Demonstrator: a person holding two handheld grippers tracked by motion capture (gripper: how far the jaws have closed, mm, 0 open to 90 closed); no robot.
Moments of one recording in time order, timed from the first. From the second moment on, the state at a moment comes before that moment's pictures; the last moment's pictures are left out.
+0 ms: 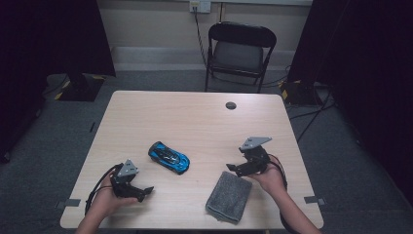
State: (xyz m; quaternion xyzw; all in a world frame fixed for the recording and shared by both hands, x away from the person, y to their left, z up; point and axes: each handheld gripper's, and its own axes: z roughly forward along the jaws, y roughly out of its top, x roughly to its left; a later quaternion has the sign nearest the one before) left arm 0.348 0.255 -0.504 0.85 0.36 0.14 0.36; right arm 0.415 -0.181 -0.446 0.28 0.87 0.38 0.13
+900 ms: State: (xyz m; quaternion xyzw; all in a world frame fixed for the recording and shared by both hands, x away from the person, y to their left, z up) left arm 0.348 0.255 -0.504 0.85 0.36 0.14 0.36; right arm 0.422 -0.067 -0.454 0.22 0.90 0.36 0.08
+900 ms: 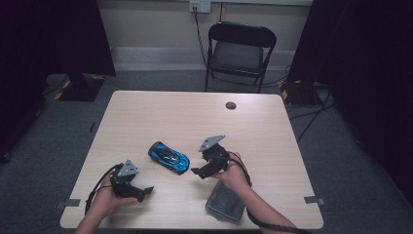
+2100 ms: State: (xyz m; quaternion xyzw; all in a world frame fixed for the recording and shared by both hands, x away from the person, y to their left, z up) left arm 0.349 0.255 -0.504 0.85 0.35 0.14 0.36; right arm 0.440 0.004 -0.476 0.22 0.90 0.36 0.09
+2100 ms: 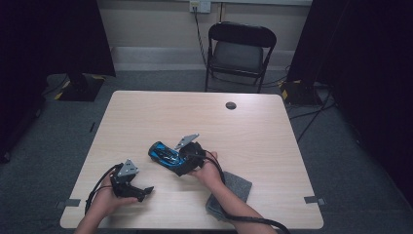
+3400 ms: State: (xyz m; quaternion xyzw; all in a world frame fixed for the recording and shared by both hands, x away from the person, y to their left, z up) left arm 0.350 0.256 -0.504 0.85 0.35 0.14 0.36; right arm 0.454 0.039 -0.493 0.22 0.91 0.33 0.08
